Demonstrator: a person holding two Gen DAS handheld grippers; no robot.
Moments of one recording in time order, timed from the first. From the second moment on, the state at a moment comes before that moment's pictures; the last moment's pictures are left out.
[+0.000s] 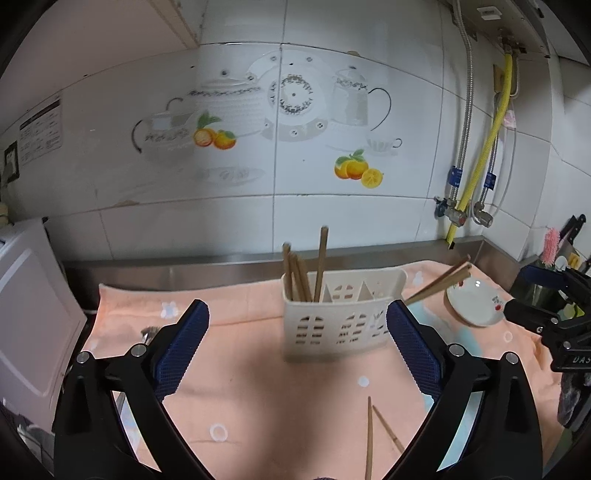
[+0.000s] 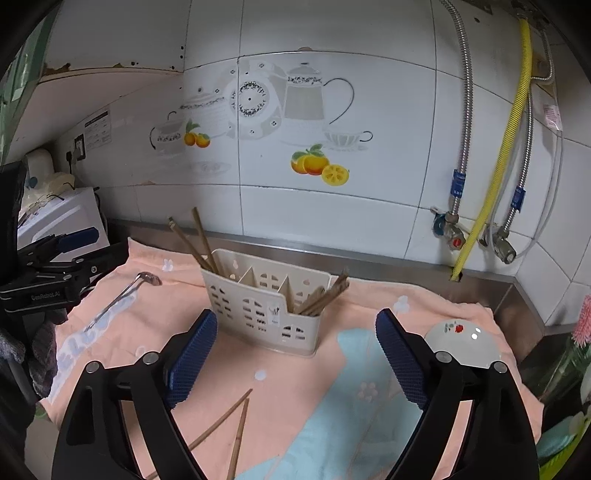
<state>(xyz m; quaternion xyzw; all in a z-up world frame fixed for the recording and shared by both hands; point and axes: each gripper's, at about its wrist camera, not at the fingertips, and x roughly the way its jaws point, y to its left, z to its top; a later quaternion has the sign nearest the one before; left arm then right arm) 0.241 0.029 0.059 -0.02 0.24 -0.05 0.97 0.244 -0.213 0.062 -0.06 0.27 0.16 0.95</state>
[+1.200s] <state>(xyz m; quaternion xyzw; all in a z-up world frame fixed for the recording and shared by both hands) 0.150 0.069 -0.057 -0.06 0.32 -0.01 0.94 0.125 -0.207 -0.090 -0.03 0.34 0.18 0.92</state>
